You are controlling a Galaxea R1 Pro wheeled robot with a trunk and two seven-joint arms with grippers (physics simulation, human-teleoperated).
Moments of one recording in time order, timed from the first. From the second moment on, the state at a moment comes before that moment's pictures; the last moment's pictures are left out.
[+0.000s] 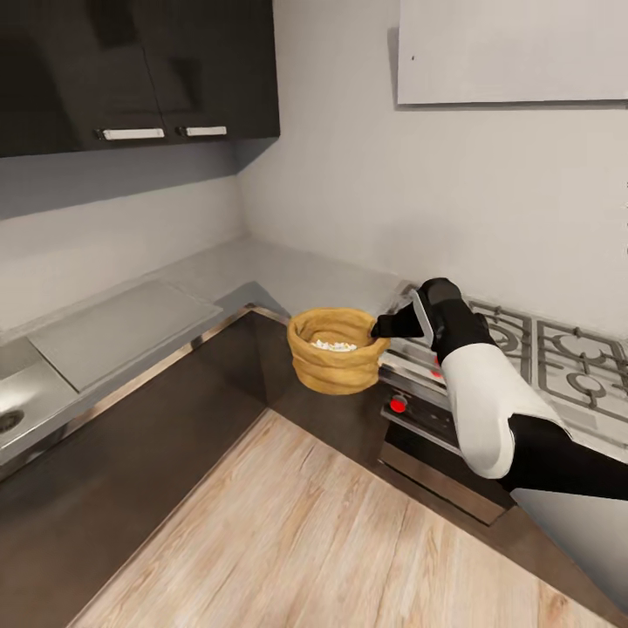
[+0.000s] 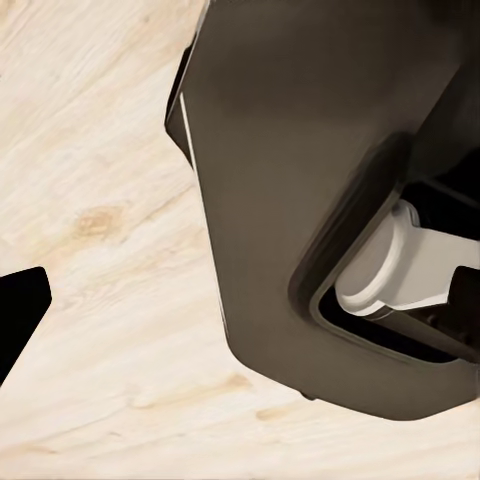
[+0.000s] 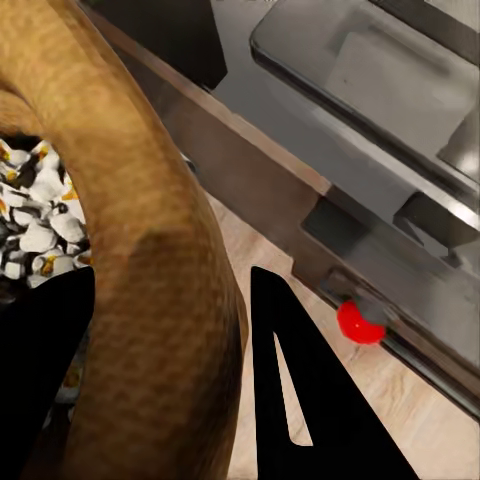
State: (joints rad) left arm 0.00 -0.02 0.13 -0.02 0.30 -0.09 0.01; right arm -1.36 0.11 -0.24 -0.58 0.37 1.04 0.28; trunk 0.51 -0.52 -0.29
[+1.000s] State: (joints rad) left arm 0.00 -0.02 0.13 -0.02 0.30 -0.09 0.01; right arm -1.09 0.06 -0.24 -0.59 0.37 1.04 0.34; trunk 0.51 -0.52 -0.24
